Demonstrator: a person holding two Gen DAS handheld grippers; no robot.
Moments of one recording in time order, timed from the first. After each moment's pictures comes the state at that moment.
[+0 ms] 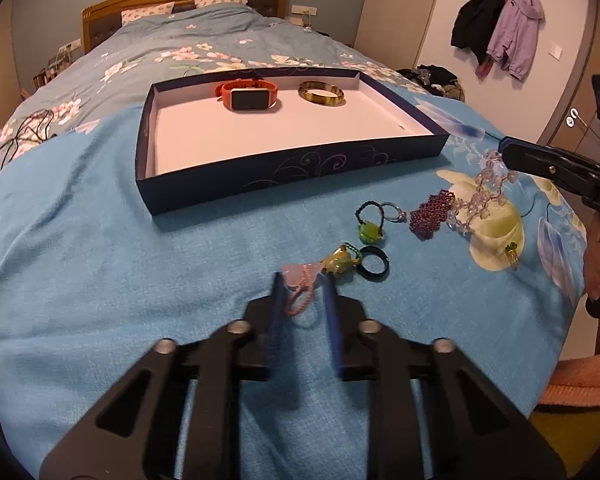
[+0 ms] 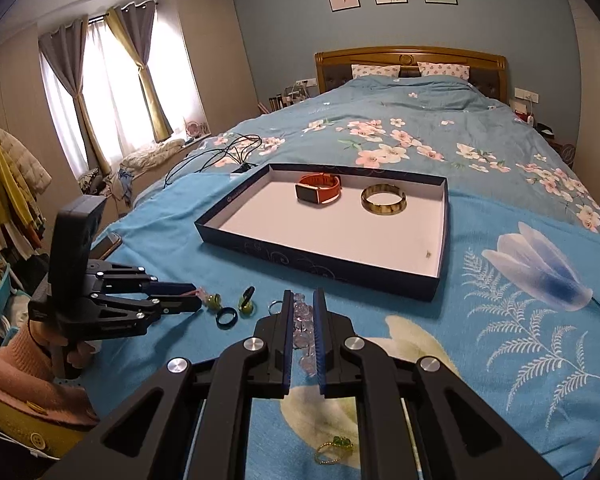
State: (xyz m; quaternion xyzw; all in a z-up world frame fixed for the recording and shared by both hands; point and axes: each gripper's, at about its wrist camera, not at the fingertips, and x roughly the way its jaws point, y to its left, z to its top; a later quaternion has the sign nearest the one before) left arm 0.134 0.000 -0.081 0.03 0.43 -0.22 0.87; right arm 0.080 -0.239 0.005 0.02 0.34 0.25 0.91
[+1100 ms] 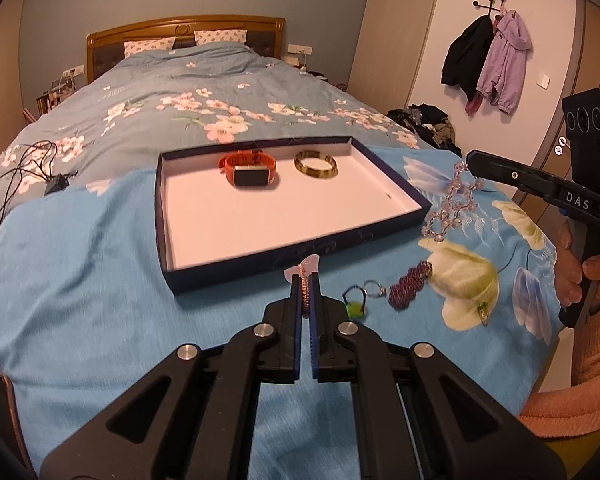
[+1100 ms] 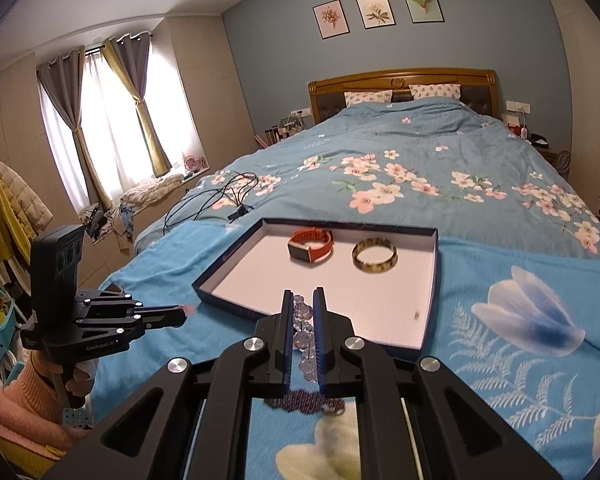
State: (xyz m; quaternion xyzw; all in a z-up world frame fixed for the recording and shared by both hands) left arm 0.137 0.005 -0.023 0.01 0.36 -0.23 0.90; right arm 0.111 -0.251 0.041 0.05 0.29 0.25 0.92
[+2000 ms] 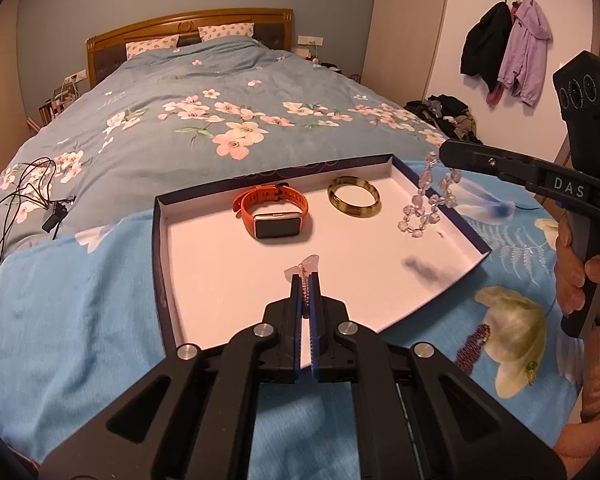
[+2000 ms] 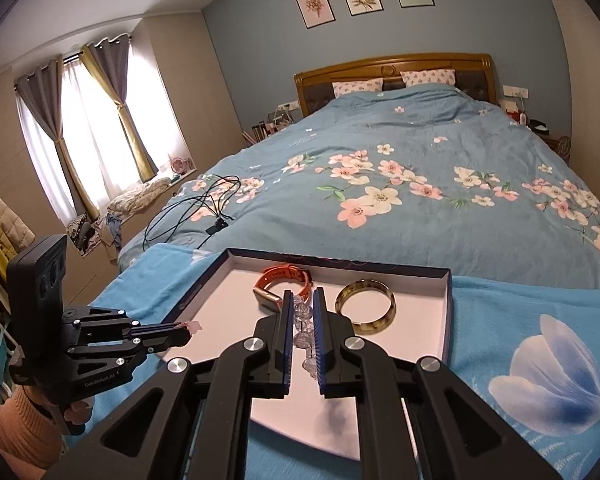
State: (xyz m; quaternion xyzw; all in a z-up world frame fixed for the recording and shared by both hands) left arm 0.239 -0.018 -0.025 0.04 0.38 -0.21 0.90; right arm 0.222 -0.234 0.028 0.07 0.32 0.23 0.92
